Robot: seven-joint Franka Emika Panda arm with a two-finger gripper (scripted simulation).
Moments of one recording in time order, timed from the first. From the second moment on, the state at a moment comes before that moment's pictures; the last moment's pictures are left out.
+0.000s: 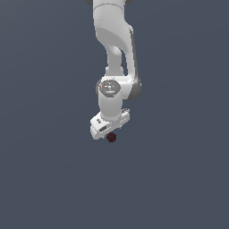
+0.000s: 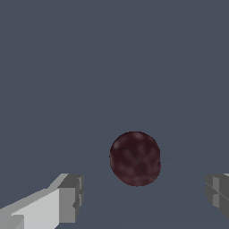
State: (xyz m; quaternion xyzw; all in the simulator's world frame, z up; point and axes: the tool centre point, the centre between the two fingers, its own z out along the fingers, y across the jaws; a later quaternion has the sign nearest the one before) arm 0.000 -0.015 0.081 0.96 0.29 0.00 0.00
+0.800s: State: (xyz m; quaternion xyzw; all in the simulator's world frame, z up) arm -0.001 -0.016 0.047 0.95 0.30 0.00 0.00
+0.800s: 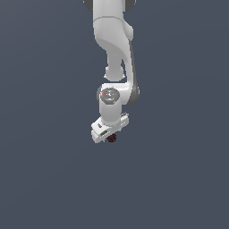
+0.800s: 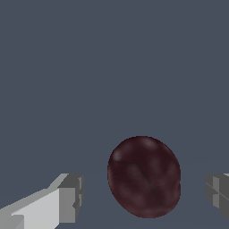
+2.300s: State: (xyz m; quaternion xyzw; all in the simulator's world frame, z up) arm -0.010 -0.024 0.059 0.95 0.30 0.00 0.00
